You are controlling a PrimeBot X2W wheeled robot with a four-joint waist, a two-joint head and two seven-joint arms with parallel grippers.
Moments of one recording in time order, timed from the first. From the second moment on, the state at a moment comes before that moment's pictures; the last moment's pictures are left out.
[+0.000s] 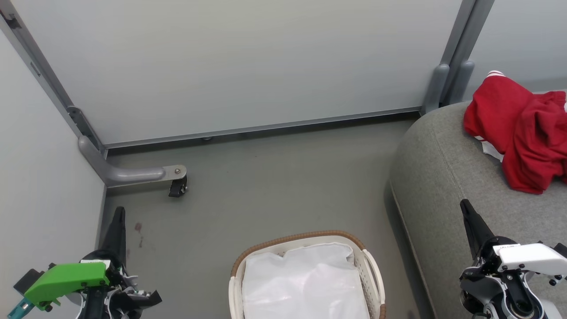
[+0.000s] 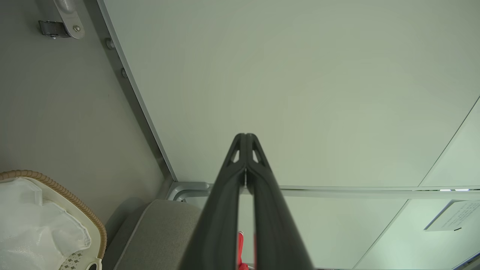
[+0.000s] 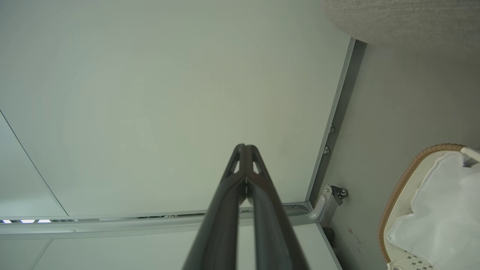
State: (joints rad) left arm -0.10 0.05 0.11 0.25 -1.61 -0.13 0.11; right arm -0.10 -0.05 -0.11 0.25 1.61 0.13 0.12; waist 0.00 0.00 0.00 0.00
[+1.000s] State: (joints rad) left arm -0.10 0.05 0.11 0.25 -1.61 -0.13 0.11; right arm -0.10 -0.05 -0.11 0.25 1.61 0.13 0.12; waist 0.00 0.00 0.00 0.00
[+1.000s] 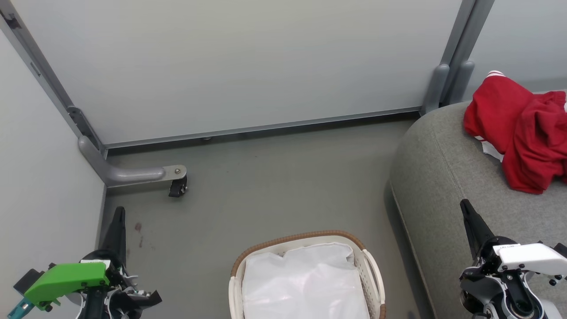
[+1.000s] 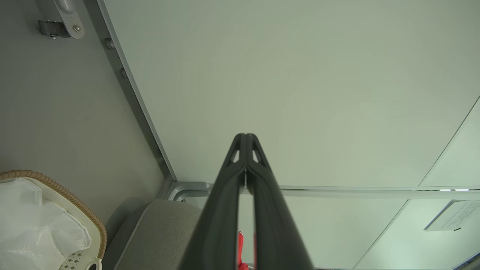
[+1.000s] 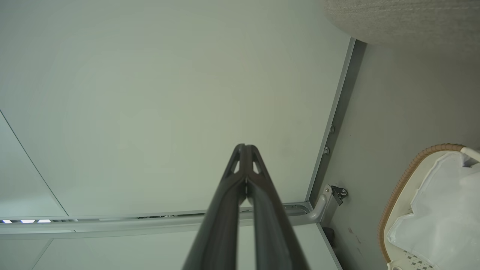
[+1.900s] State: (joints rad) left arm -0.10 0.05 0.11 0.25 -1.61 -0.13 0.11; right arm -0.10 -0.05 -0.11 0.25 1.61 0.13 0.12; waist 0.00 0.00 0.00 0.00
